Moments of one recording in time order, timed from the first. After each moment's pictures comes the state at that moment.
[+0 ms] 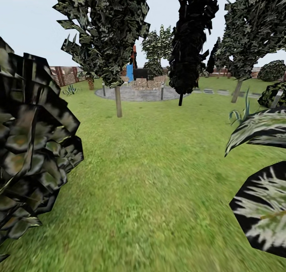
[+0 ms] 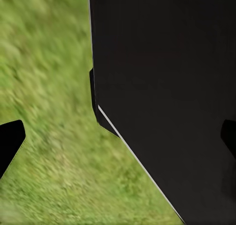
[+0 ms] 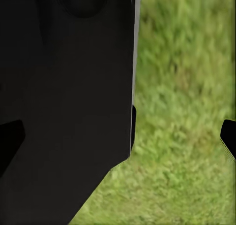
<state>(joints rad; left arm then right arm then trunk) 0.09 0.03 0.00 -0.05 0.00 0.00 0.00 -0.05 -0.05 0.00 0.07 0.00 -0.01 0.01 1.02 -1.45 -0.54</state>
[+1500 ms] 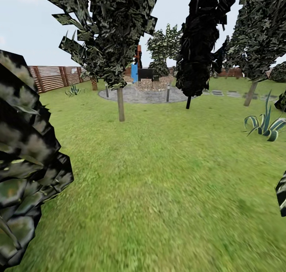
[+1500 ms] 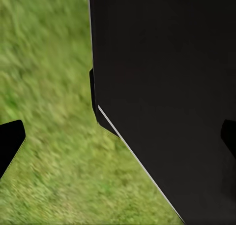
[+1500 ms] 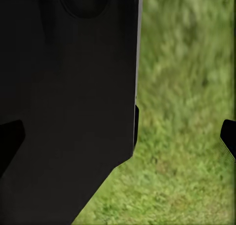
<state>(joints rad) 0.09 0.03 0.00 -0.05 0.00 0.00 0.00 -0.05 -0.05 0.00 0.07 0.00 -0.01 0.00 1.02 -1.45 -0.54</state>
